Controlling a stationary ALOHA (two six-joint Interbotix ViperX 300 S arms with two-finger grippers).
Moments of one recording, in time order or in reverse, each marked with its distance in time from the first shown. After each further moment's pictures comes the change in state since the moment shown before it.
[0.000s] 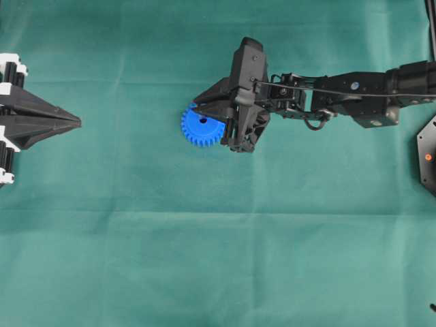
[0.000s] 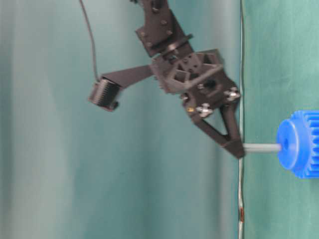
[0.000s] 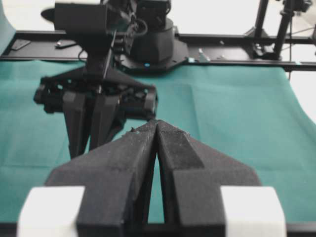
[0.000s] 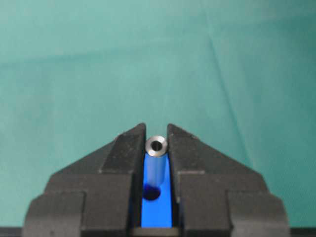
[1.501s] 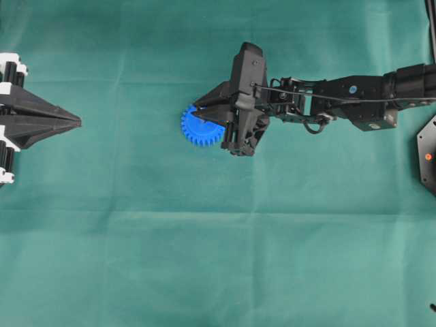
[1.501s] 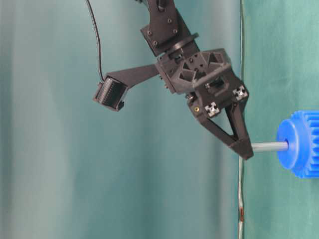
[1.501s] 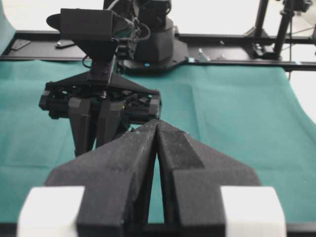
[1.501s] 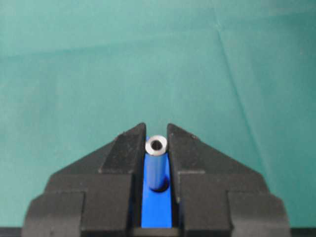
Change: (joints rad) left arm -0.002 0.000 -0.002 0.000 -0.002 0.000; right arm 0.011 0.026 0.012 0.002 -0.017 -0.002
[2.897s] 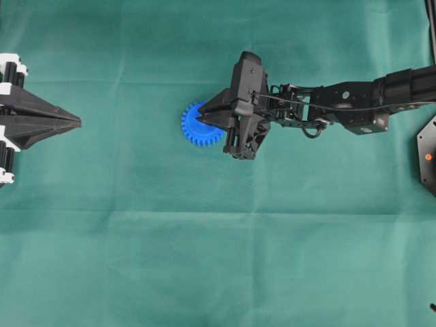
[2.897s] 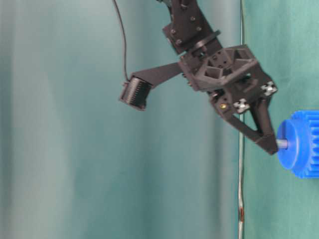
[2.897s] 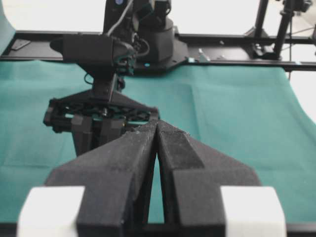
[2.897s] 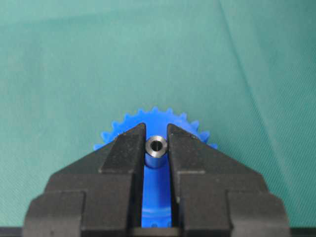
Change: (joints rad) left arm 0.000 0.000 0.000 0.000 0.002 0.000; right arm -0.003 0.081 0.018 0.000 -0.058 0.000
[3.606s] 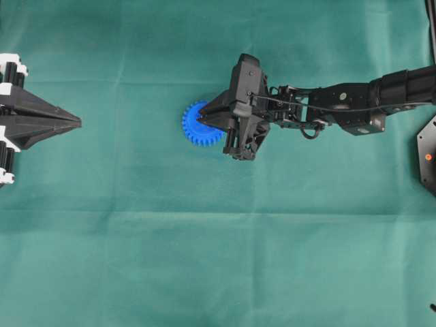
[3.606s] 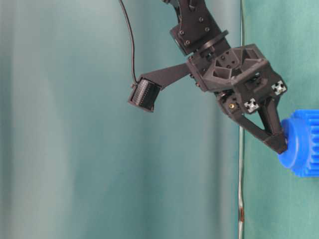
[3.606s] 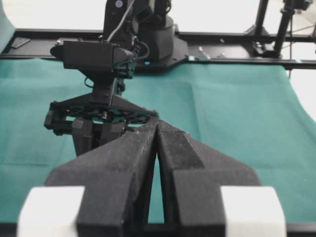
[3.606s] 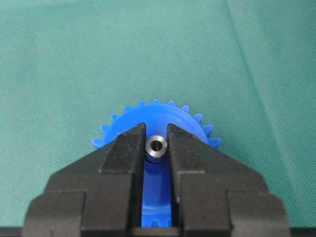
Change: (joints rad) left arm 0.000 0.000 0.000 0.000 0.005 0.000; right arm 0.000 0.012 0.000 -0.002 -0.003 0.000
